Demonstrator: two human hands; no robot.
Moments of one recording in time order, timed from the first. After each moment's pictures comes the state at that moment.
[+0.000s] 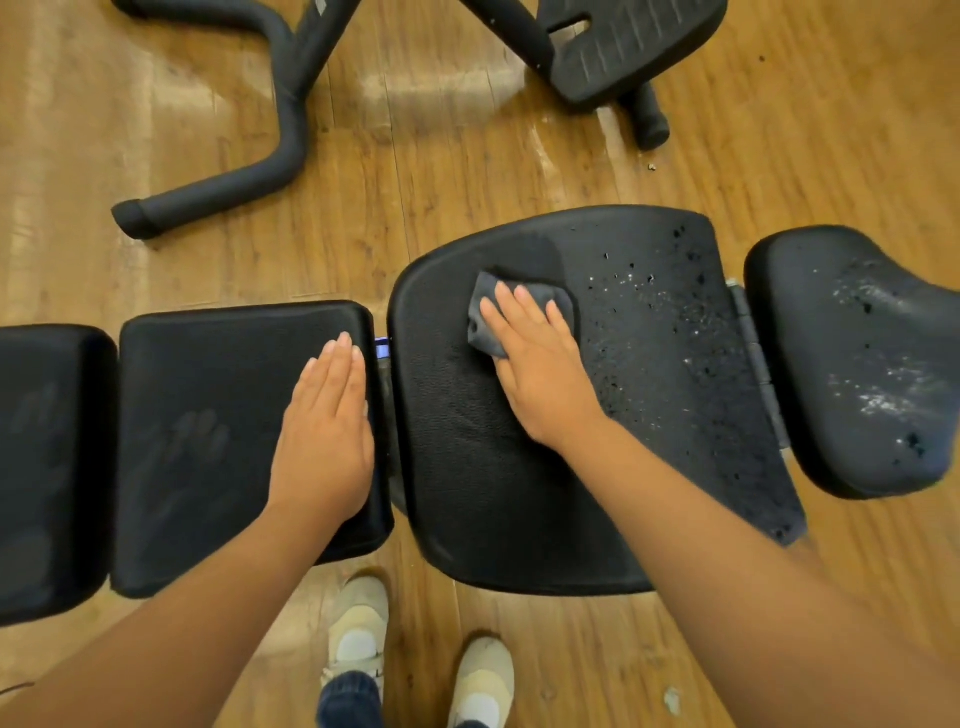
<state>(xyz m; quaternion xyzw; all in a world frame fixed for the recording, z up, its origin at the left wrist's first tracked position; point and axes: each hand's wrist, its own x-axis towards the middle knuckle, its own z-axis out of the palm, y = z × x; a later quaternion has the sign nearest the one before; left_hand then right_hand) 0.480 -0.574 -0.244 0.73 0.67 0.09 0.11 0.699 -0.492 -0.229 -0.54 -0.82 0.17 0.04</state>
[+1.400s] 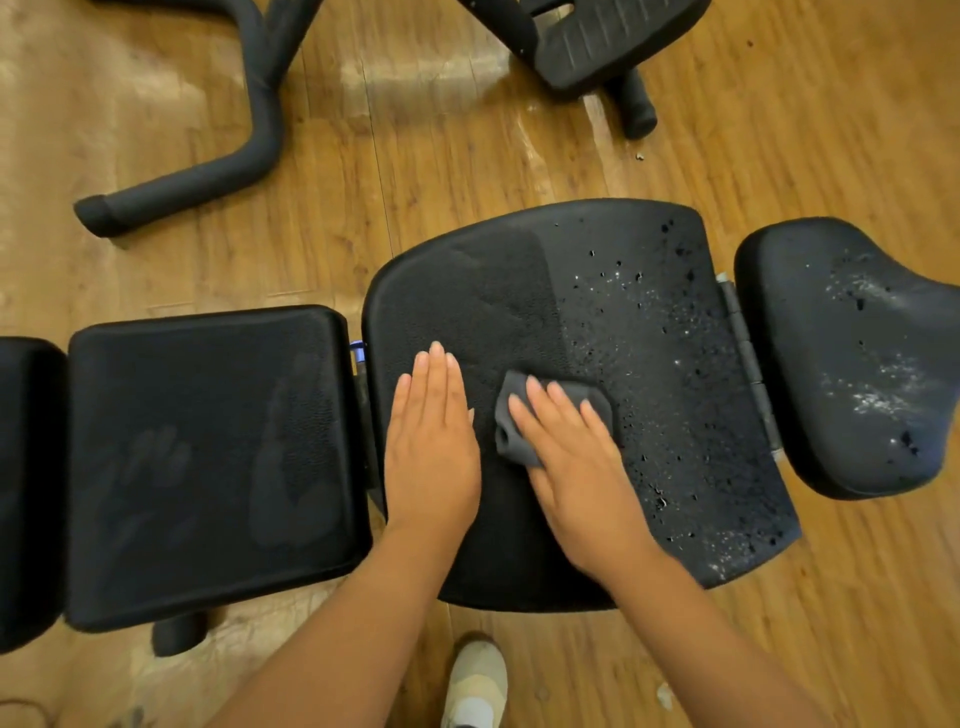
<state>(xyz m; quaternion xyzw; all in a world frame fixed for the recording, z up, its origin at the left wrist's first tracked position) 0.590 -0.563 -0.256 0.71 0.69 0.11 0.09 0.740 -0.577 -0.222 -0.57 -0.79 0.21 0.05</state>
